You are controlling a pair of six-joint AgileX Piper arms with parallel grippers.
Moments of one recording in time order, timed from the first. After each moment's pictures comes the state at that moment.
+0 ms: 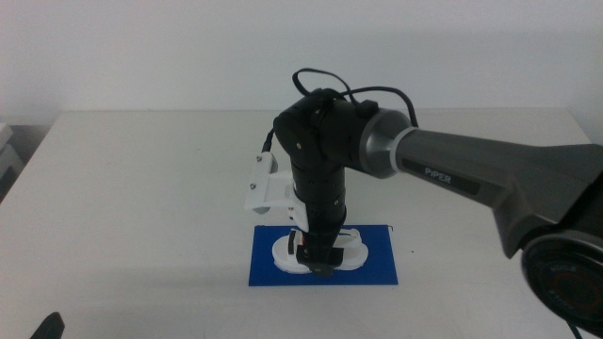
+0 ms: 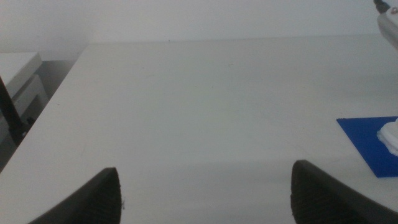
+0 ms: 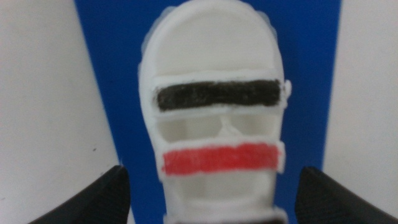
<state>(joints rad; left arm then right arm) -0.03 -0.01 0.03 -0.09 0.27 0.08 0.72 2.23 -1.87 -0.08 1.20 -0.67</state>
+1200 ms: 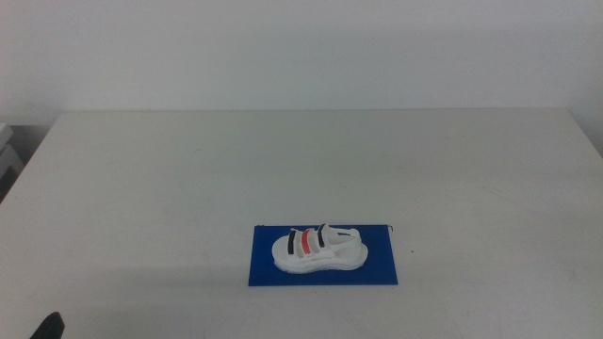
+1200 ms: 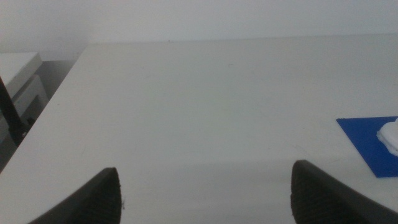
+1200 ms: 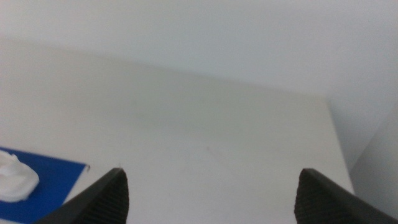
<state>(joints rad) -0.03 -0.01 0.03 -0.09 0.27 0.08 0.08 0.48 -0.40 0.04 0.29 -0.12</state>
